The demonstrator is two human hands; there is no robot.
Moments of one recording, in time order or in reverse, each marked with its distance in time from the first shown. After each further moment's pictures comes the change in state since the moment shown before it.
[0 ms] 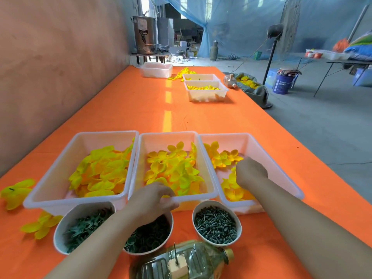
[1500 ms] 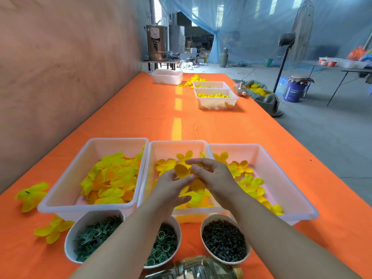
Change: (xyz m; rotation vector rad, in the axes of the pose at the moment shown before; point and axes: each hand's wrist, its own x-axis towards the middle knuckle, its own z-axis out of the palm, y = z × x) left_hand 0.028 0.043 -0.017 -1.319 0.180 -0.305; right_hand -0.052 -0.101 -0.046 1.606 -0.123 -0.363
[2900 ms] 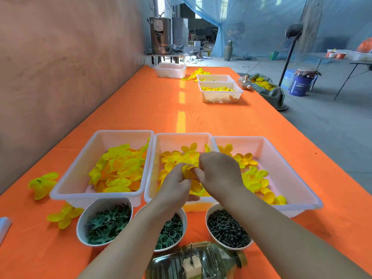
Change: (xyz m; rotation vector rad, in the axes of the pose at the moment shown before) left_hand -0.025 -0.007 0.001 0.368 0.047 0.197; right_hand -0.019 -0.027 0.022 -1.375 0.135 -0.368
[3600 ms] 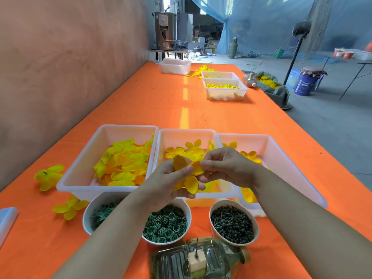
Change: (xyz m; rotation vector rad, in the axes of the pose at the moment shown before) left_hand -0.012 0.008 -0.040 -0.424 -0.338 0.003; right_hand 0.013 0.043 0.001 1.369 -0.641 0.168
